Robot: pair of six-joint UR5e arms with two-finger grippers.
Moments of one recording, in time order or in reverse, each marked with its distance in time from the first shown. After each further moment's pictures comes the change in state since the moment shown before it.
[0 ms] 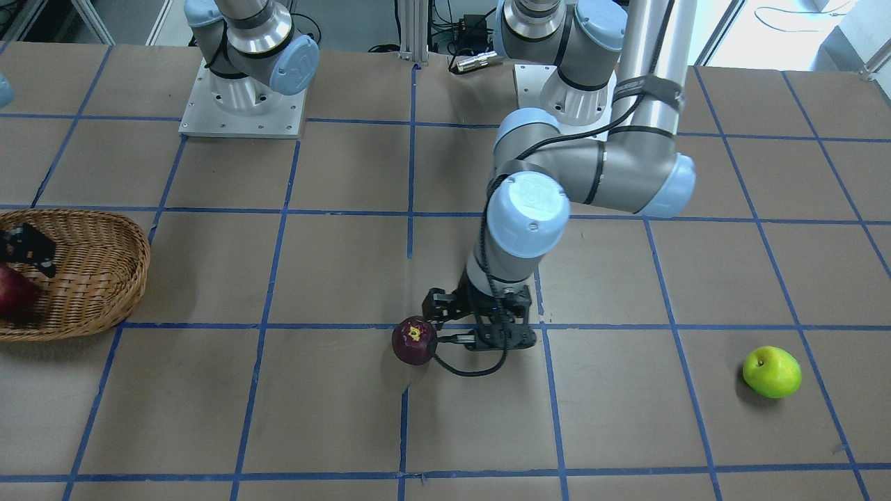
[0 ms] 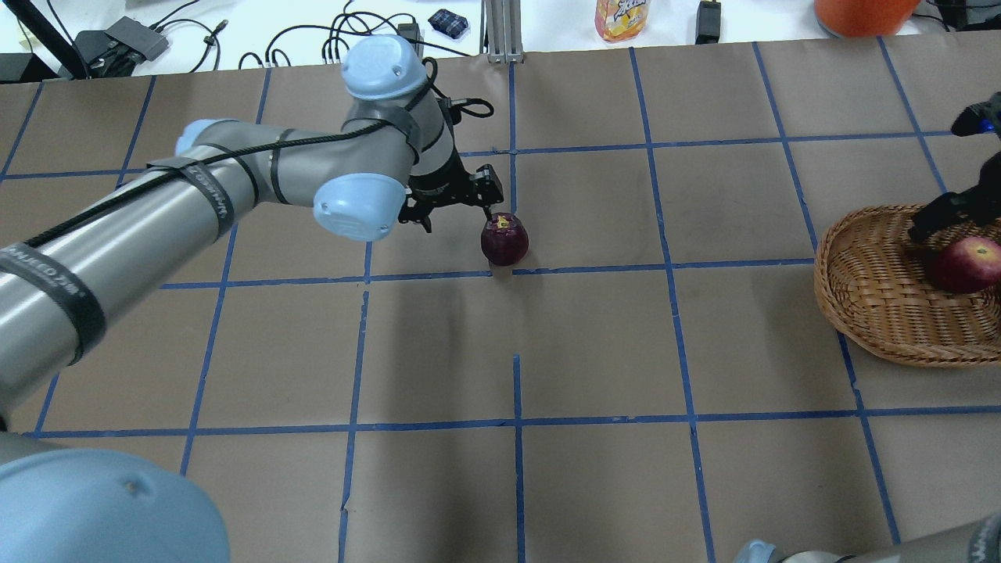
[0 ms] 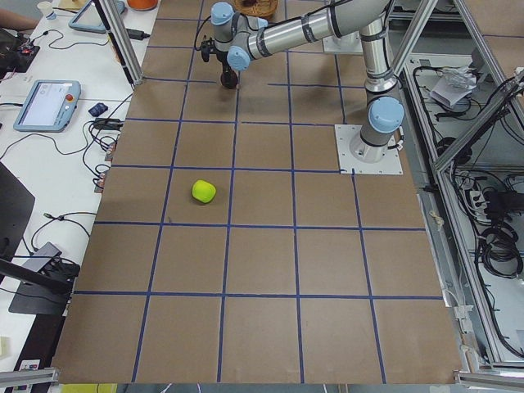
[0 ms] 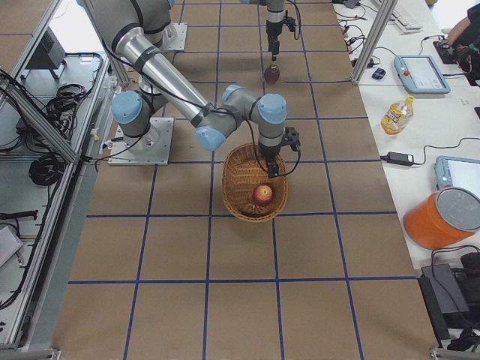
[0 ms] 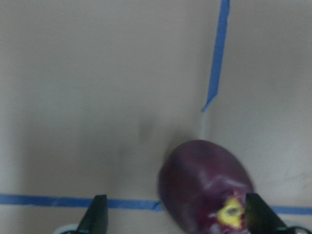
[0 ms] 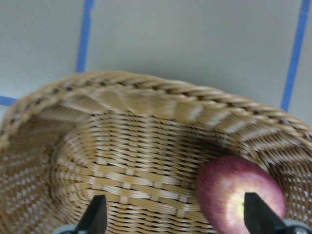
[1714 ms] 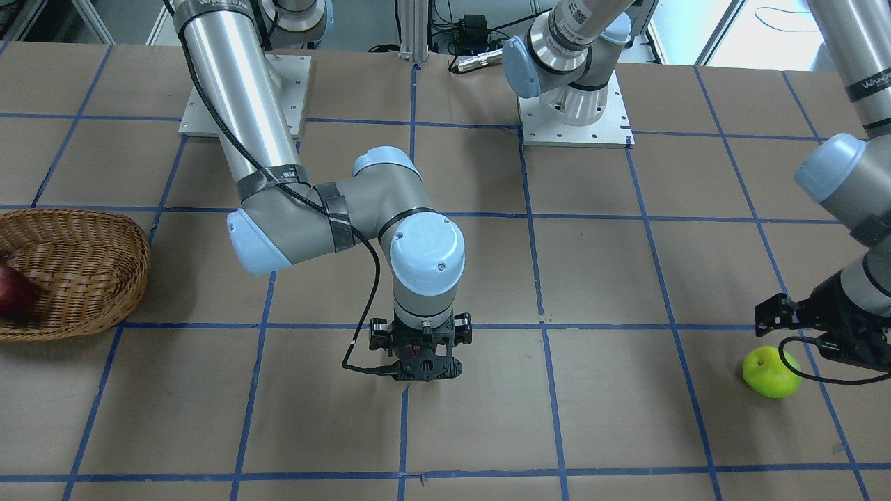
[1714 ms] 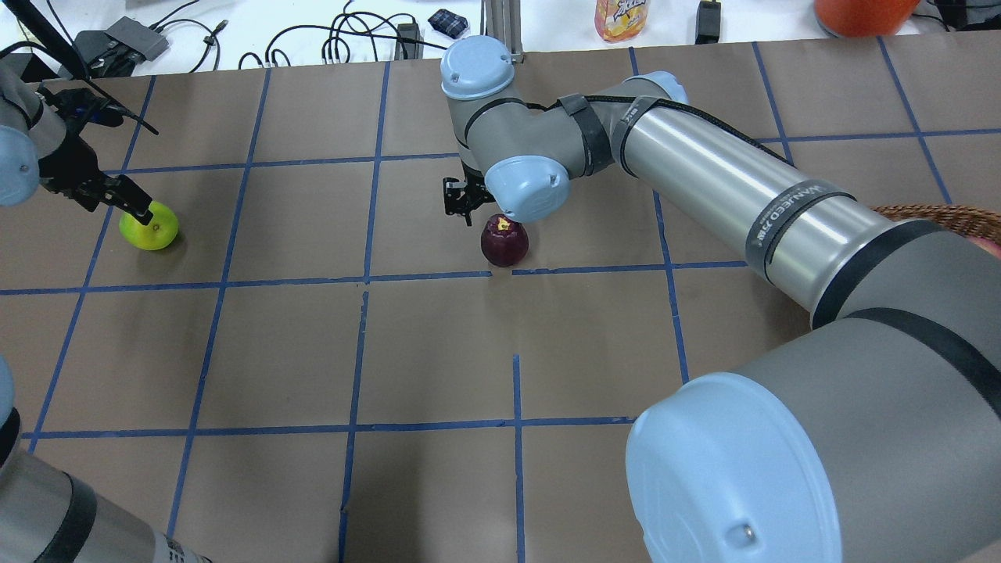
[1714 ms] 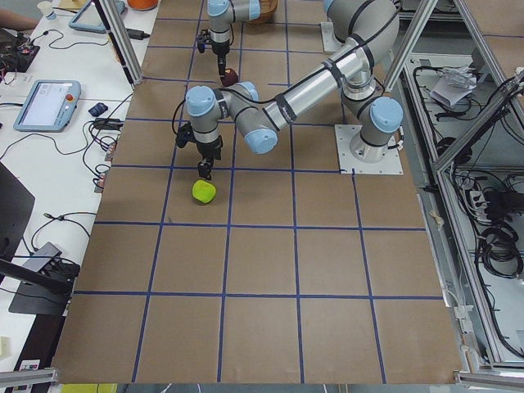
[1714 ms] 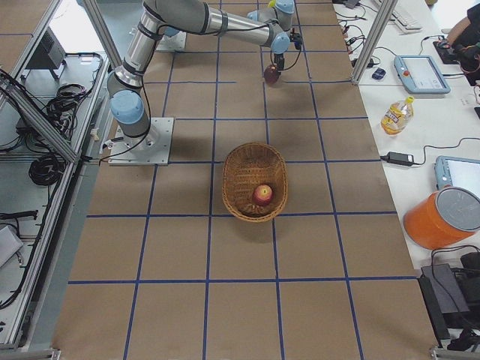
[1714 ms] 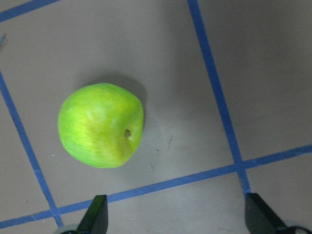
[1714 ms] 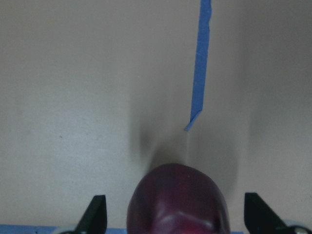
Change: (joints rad) left arm 0.681 -0.039 0.066 0.007 0.152 1.023; right arm 0.940 0.457 -0.474 0.081 -0.053 1.099
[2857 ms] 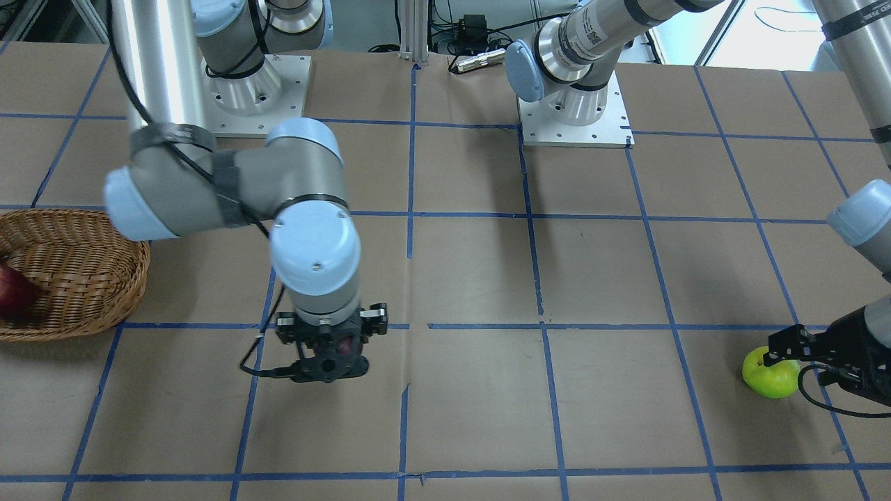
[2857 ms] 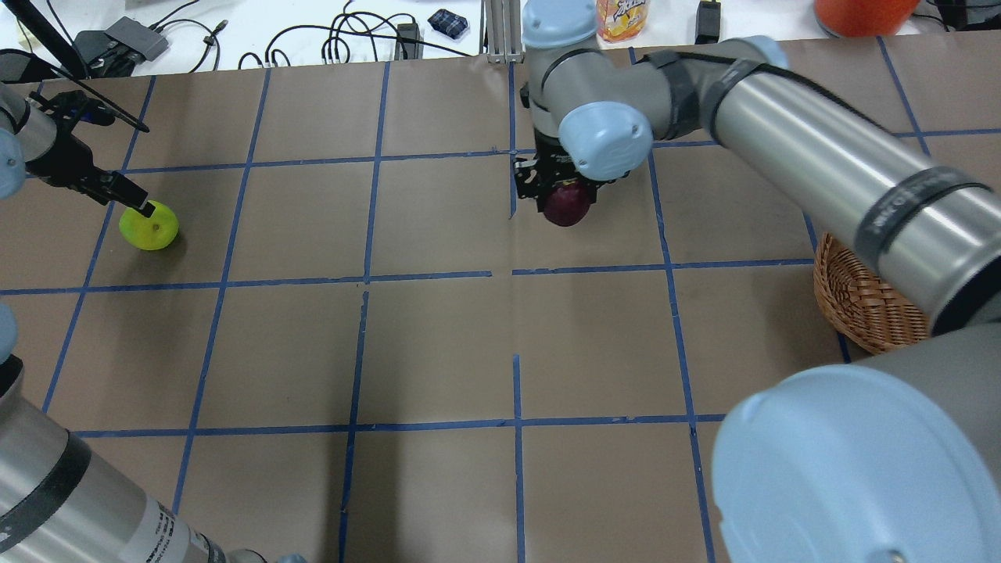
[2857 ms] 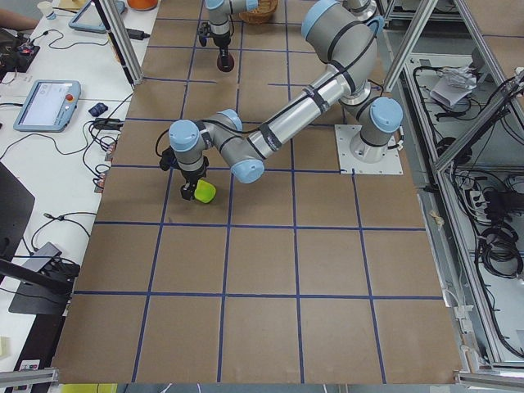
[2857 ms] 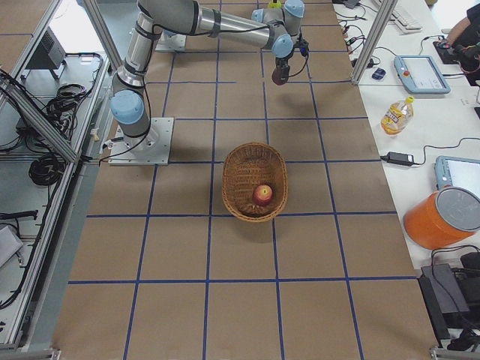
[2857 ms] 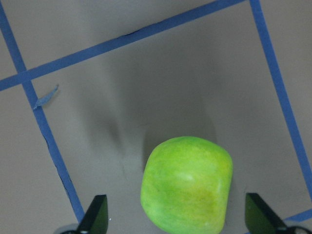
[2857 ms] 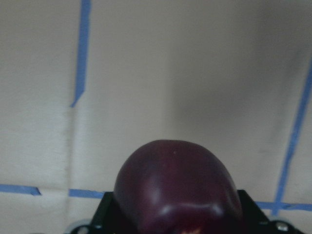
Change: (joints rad) left arm 0.055 -0.138 0.103 -0.023 -0.142 0.124; right arm -0.192 -0.157 0.050 0.172 -0.014 -0.255
